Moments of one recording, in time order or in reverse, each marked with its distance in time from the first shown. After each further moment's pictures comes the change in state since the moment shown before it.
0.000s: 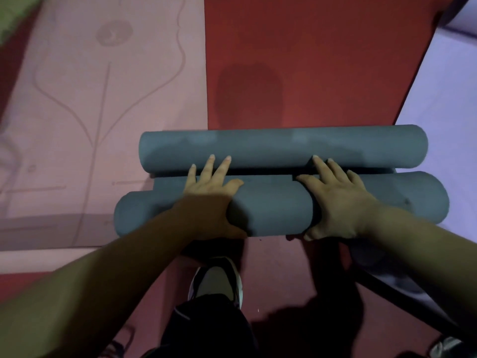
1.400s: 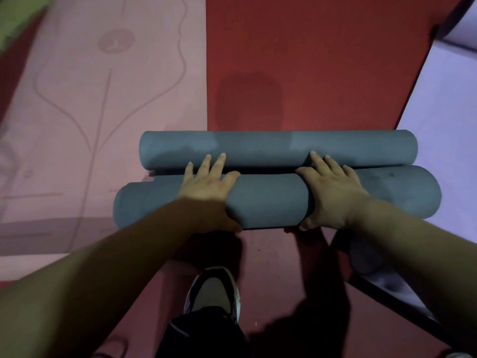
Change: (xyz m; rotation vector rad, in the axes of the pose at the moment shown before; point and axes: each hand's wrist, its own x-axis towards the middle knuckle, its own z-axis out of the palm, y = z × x) left_hand 0.024 -0.003 -0.020 -0.011 -0.038 -0.098; right_hand 0.025 -0.001 -0.020 -0.005 0.063 0.045
